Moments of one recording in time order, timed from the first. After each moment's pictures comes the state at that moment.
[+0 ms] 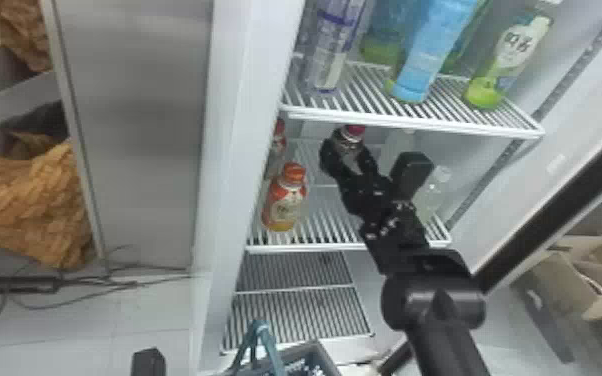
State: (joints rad) left arm 0.07 0.25 -0.55 -1.45 1.46 0.93 -0.71; right arm -0.10 -0.21 -0.08 -1.49 -0.25 0.02 0.17
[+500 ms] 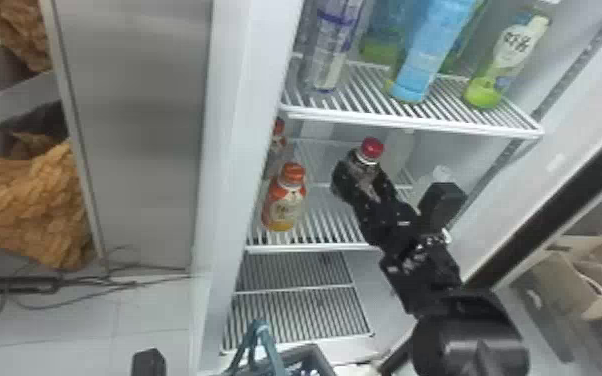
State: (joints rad) left arm 0.07 0.24 -0.55 -1.45 1.46 0.93 -0.72; right arm 0.13 -0.20 -0.16 -1.77 -0.29 0.10 0.22
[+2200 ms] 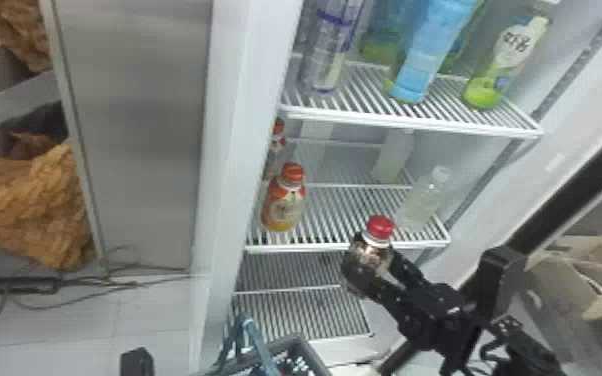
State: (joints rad) left arm 0.08 0.24 -0.54 -1.43 1.46 0.87 -0.71; right arm 0.61 -0.14 -0.36 -2.37 -0.29 0.58 0.43
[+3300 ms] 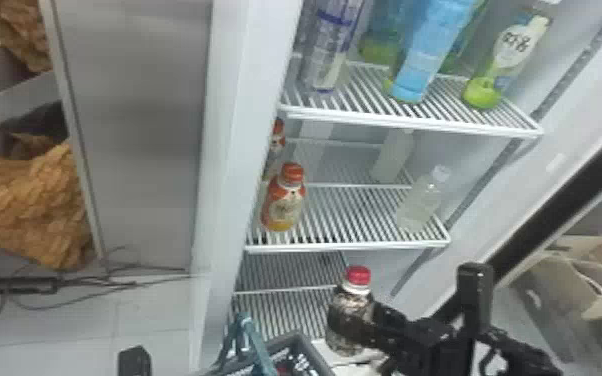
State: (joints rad) left arm 0.08 0.24 -0.52 -1.43 1.44 0.87 -0.70; right arm 0.56 -0.18 -0.40 -2.34 -0.30 0.95 0.64
